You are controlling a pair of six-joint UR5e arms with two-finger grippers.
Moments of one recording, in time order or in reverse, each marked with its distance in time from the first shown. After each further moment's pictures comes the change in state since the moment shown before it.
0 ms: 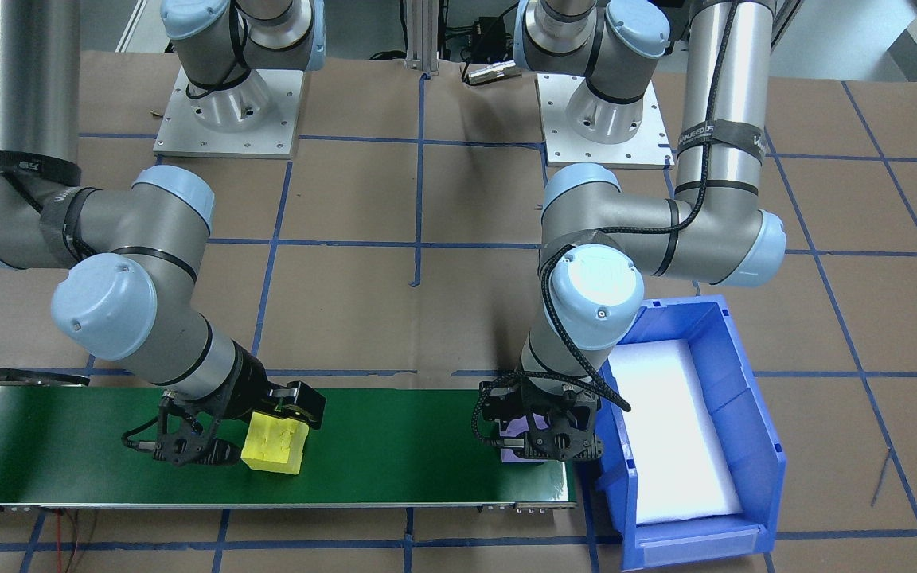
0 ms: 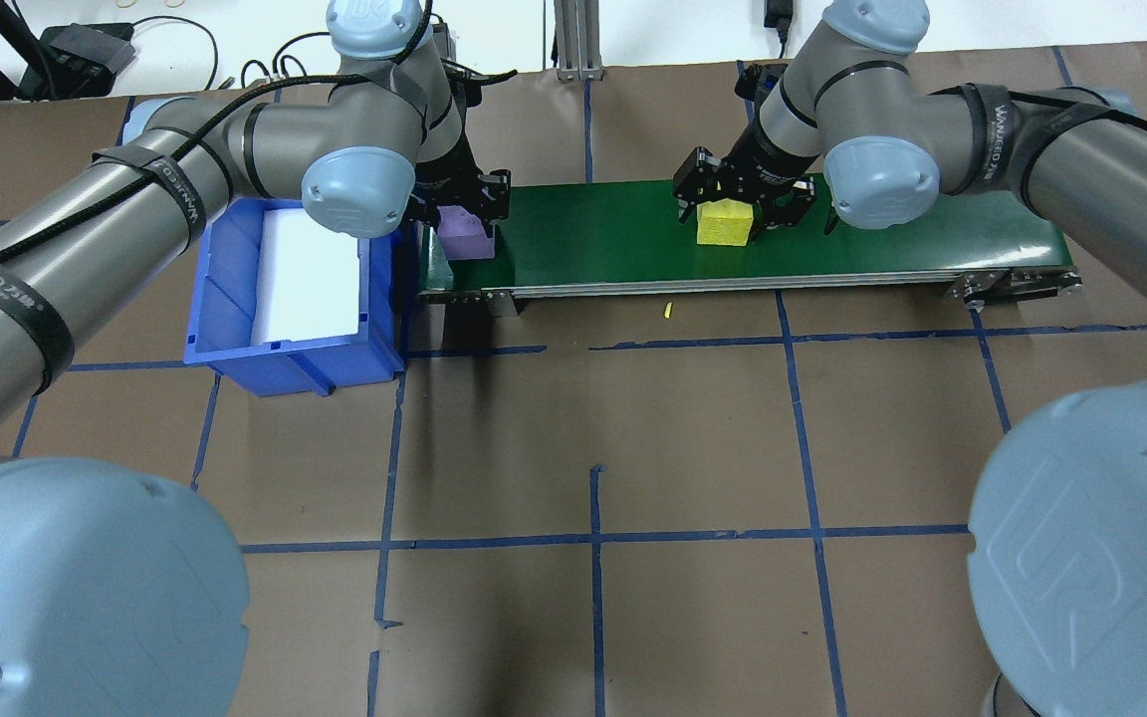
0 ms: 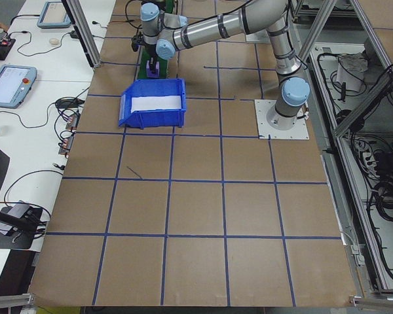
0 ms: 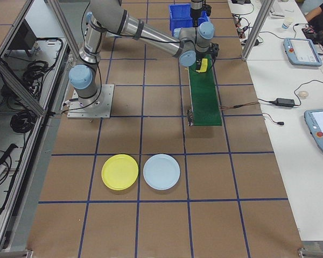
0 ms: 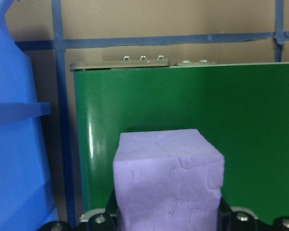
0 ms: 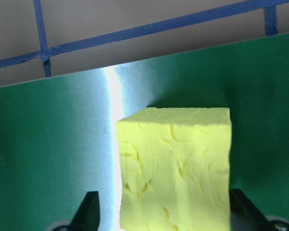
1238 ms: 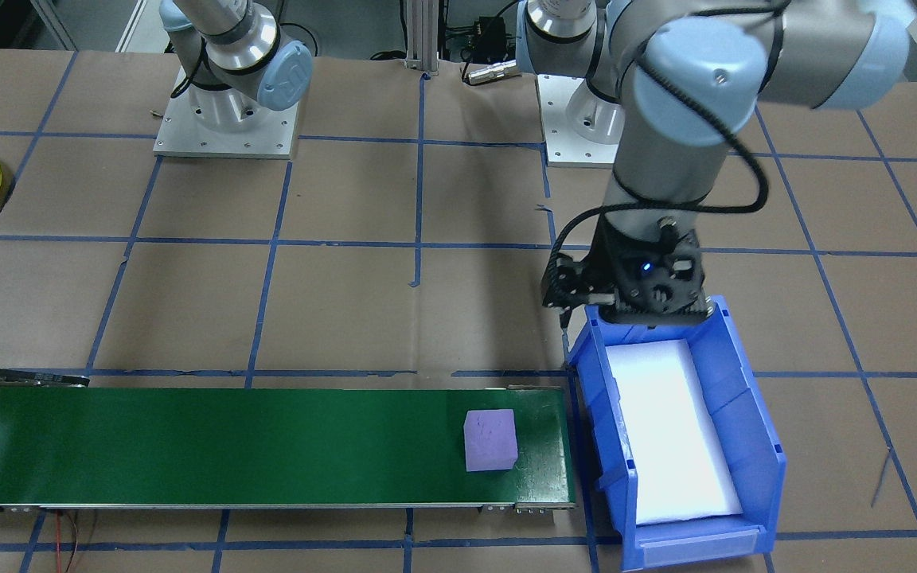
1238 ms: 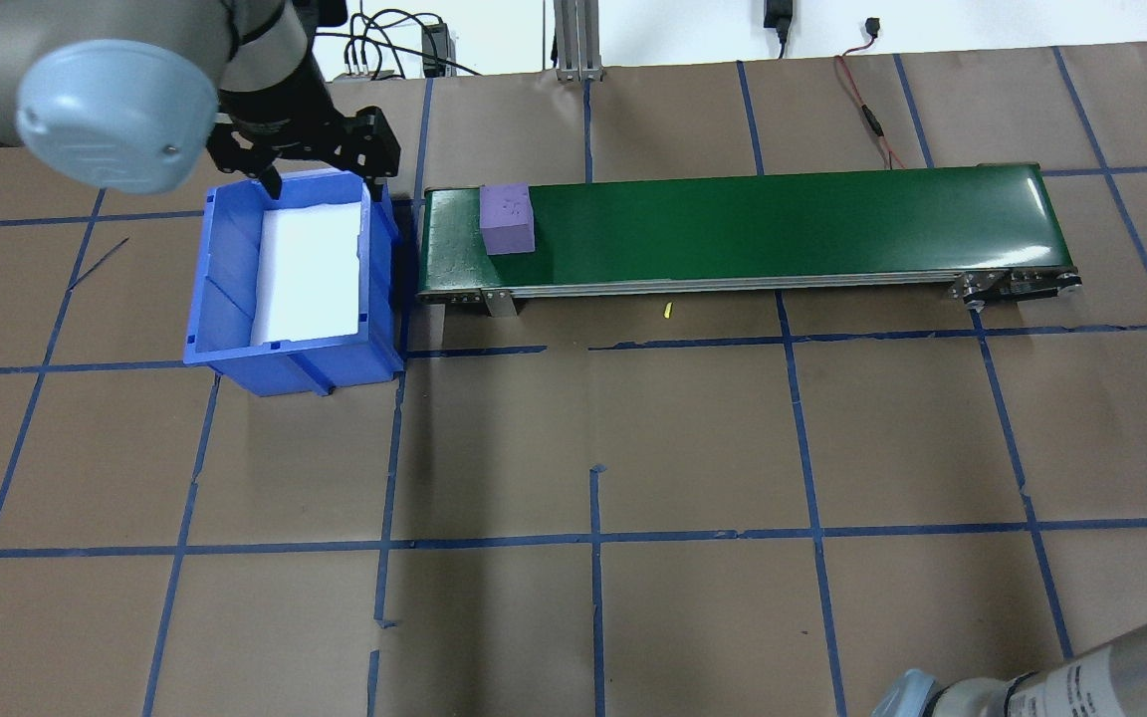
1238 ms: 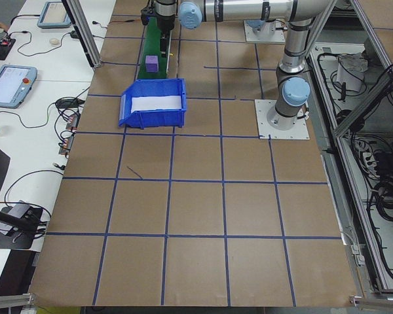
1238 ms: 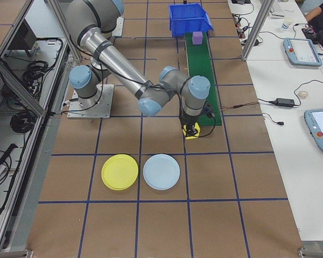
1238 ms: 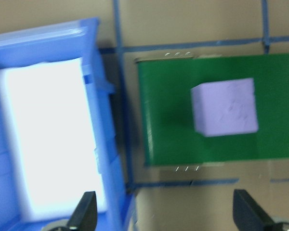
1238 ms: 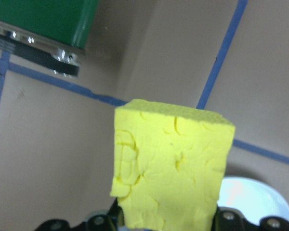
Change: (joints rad) left arm 0.107 0.401 -0.032 -0.375 0.098 0.110; right arm -0.770 -0.147 0.060 0.190 -0.359 -1.210
